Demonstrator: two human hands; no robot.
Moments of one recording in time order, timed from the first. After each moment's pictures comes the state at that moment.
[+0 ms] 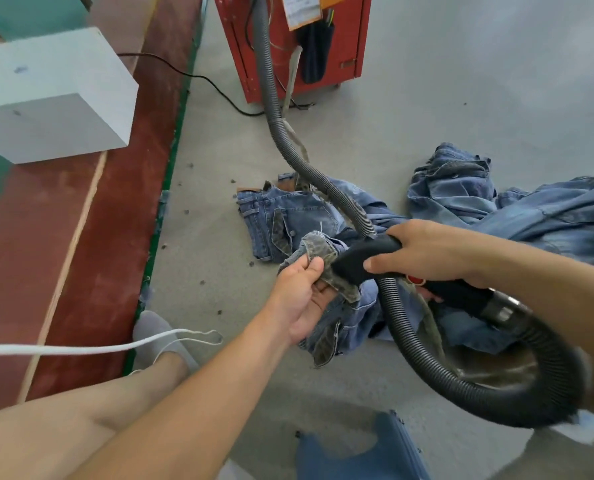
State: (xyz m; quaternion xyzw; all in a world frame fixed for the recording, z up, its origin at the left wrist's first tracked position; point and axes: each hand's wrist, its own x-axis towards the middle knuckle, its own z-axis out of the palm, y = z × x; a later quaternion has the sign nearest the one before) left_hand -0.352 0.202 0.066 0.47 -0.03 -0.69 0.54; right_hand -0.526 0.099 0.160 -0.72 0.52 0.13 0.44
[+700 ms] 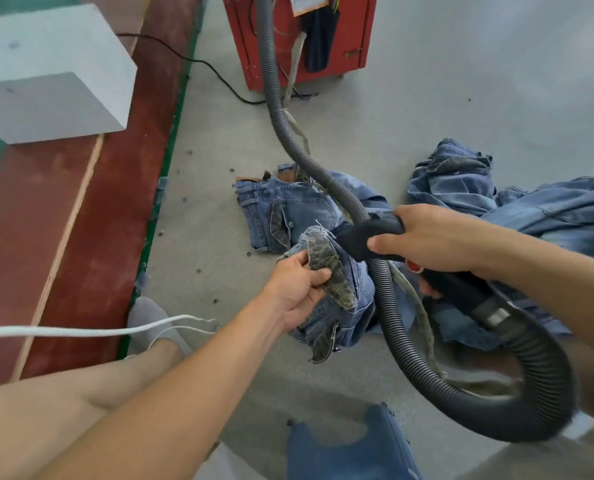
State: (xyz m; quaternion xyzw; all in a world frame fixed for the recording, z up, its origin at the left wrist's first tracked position) left_hand -0.352 0.202 0.057 0.49 -0.03 -0.70 0.52; right_hand -0.527 0.098 0.169 -0.71 0.54 0.11 0.45
